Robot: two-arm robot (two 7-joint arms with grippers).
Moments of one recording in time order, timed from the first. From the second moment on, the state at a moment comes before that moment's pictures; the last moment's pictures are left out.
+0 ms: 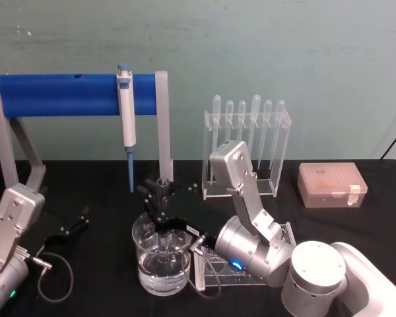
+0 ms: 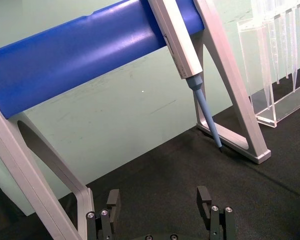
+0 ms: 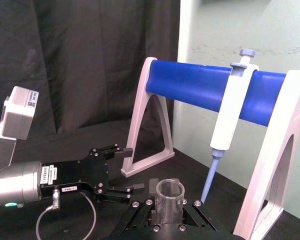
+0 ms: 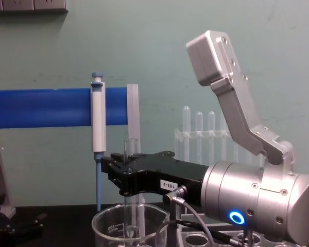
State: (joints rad) left arm -0.20 0.60 0.45 -1.41 -0.25 -0.12 0.03; right arm 0.37 0.20 -0.56 -1.43 0.28 0.02 0.39
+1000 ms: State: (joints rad) left arm -0.20 0.60 0.45 -1.41 -0.25 -0.12 0.03; right arm 0.37 0.21 -0.53 -1.52 0.28 0.04 0.40
